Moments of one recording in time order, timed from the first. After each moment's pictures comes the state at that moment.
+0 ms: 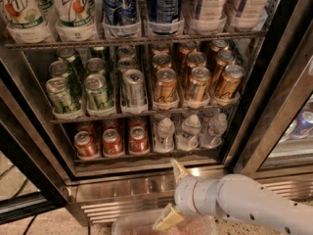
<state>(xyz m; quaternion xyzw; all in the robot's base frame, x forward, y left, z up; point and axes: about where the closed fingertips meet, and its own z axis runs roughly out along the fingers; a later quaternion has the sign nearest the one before) 0.409 -0.032 0.613 -0.57 0.72 0.13 0.38</state>
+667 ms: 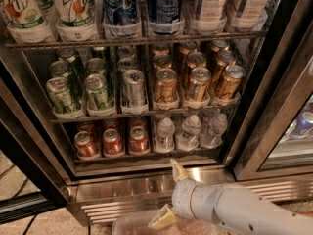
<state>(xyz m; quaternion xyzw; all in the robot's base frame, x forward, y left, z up) 0.414 -0.027 0.609 -0.55 0.72 0.12 0.41</state>
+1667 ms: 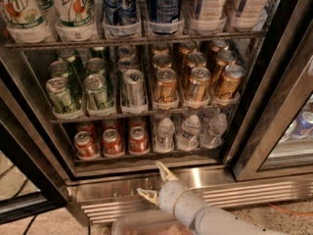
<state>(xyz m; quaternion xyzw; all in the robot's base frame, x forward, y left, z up) 0.468 0.003 0.585 -0.45 0.69 0.07 0.56</state>
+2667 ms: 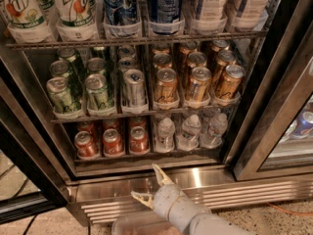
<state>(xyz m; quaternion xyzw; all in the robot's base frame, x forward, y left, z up) 0.464 0.018 0.577 -0.42 0.69 0.09 0.58</state>
